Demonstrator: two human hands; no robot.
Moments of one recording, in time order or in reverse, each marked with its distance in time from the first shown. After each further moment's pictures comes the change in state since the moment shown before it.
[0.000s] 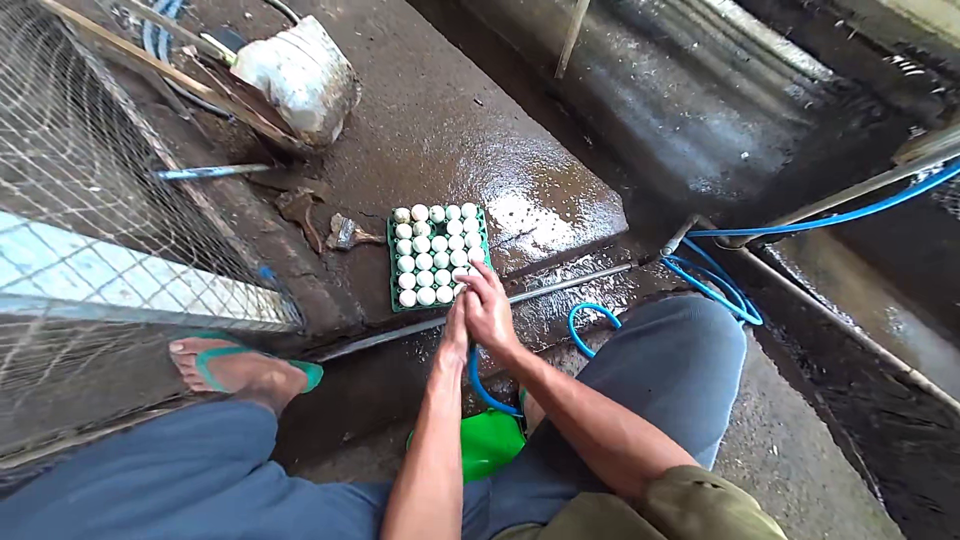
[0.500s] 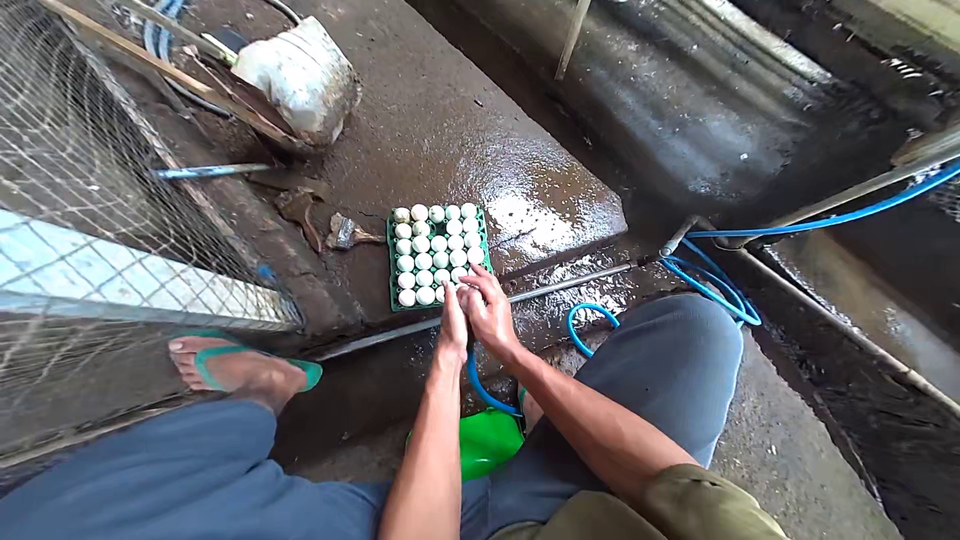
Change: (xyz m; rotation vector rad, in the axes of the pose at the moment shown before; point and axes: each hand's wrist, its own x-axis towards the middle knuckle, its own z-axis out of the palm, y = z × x) left_hand 0.011 -0.002 0.001 -0.090 0.007 -0.040; right_hand 0.003 0.013 0.002 0.157 0.031 0.075
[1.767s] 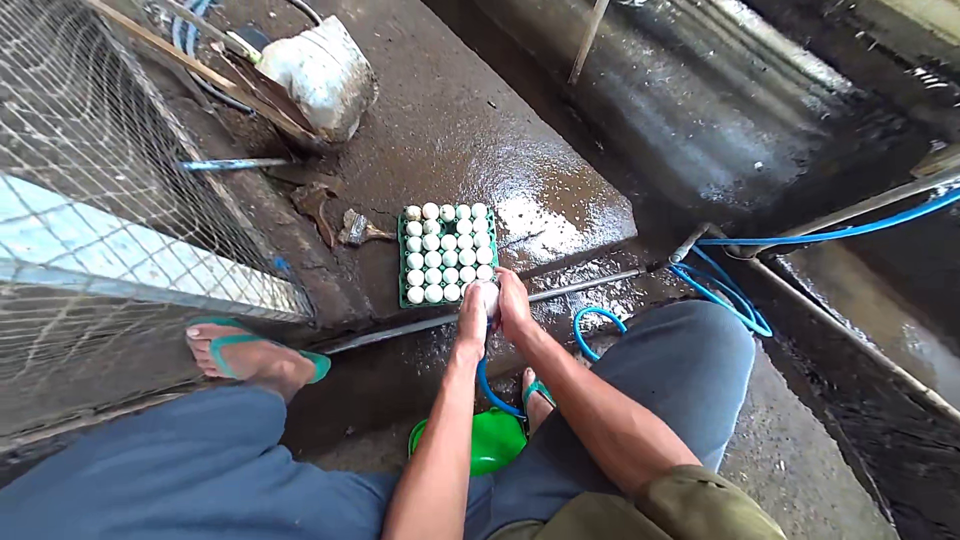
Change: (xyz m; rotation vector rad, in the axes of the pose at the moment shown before) left_hand 0.007 -0.013 0.007 0.031 0.059 0.052; right_hand 0.016 0.006 -0.003 0.209 0.078 0.415
